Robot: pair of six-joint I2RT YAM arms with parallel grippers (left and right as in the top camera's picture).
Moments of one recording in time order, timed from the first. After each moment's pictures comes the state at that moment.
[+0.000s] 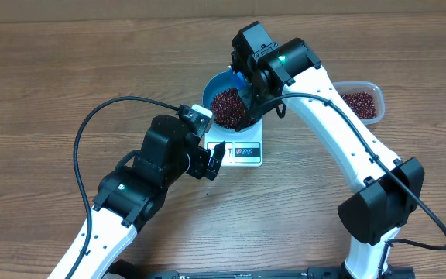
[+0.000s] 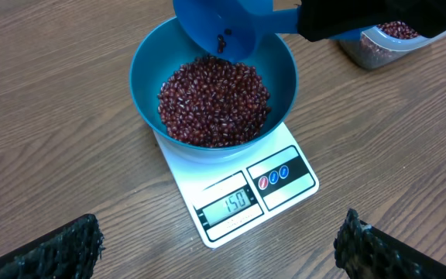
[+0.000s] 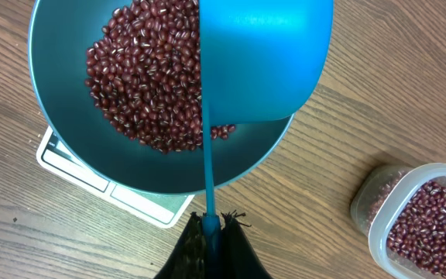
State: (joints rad) left arm -0.51 1.10 0.92 -0.53 0.02 -0.05; right arm 0.54 1.98 1.98 -1.32 0.11 -0.03
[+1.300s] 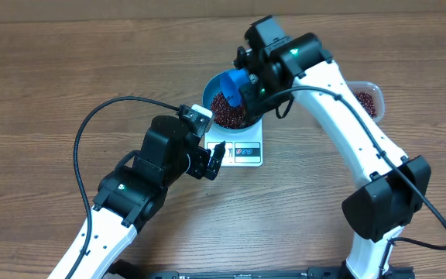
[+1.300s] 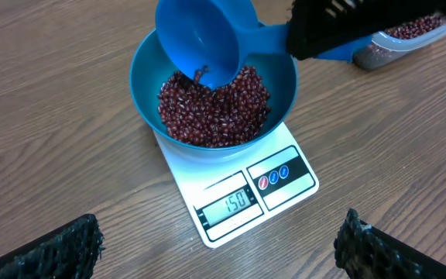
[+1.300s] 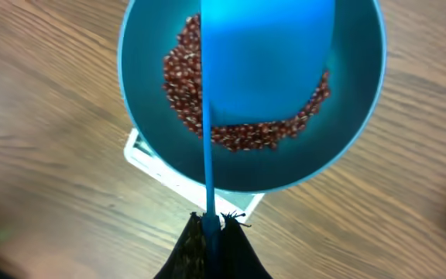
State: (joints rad) left arm -0.51 1.10 0.92 -0.53 0.02 -0.05; right arm 0.46 1.98 1.98 -1.32 -0.20 0.01
